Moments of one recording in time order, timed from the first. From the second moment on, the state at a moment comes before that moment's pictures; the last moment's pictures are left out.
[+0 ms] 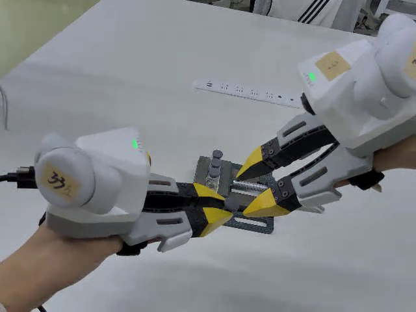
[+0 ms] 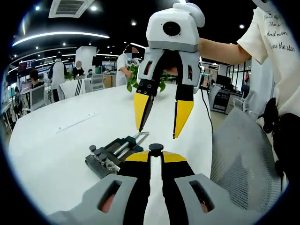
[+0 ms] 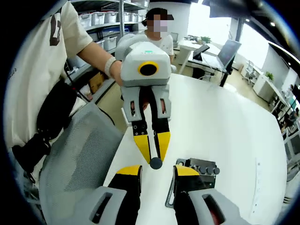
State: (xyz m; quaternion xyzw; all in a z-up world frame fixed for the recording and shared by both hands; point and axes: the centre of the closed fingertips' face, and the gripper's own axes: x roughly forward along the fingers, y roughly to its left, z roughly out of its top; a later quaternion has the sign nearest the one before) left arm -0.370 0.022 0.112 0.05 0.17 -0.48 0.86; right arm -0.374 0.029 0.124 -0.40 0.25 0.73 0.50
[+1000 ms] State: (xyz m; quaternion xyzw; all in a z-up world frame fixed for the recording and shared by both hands) left arm -0.379 0.014 0.110 0.04 0.17 -0.49 0.85; right arm -0.388 0.024 0.106 -0.45 0.26 0.74 0.43
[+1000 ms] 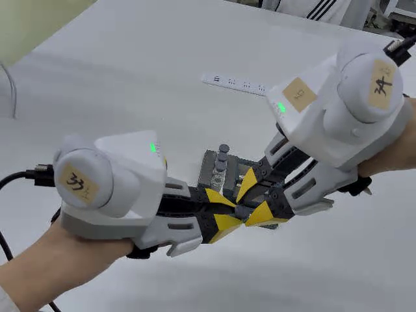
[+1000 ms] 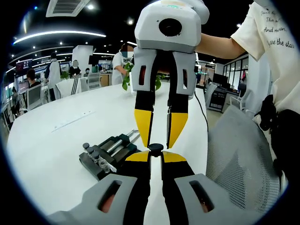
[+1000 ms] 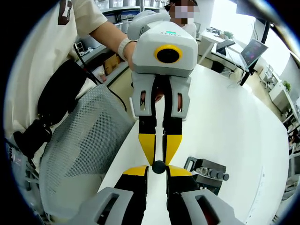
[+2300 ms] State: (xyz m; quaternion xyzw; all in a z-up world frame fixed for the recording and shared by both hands) left arm -0.378 0.013 0.106 0.02 0.17 -0.49 0.85; right arm -0.385 0.024 0.102 -0.46 0.27 0.73 0.43
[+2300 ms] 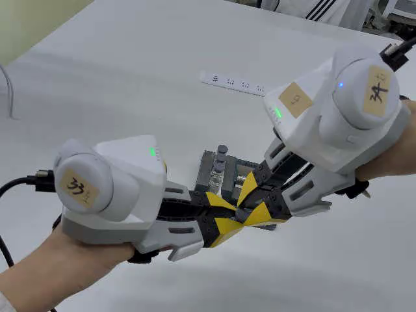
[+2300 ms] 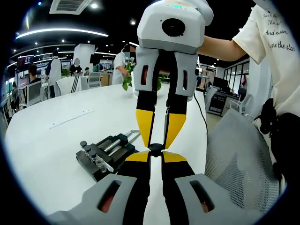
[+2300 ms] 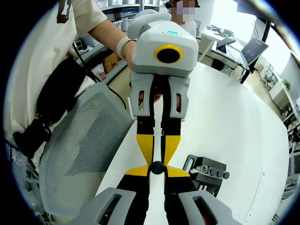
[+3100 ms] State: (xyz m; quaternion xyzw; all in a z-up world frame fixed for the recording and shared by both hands) left arm -0.353 0.069 0.079 -0.01 0.20 -0.37 0.91; right arm -0.356 0.025 0.093 -0.46 0.28 0.71 0.44
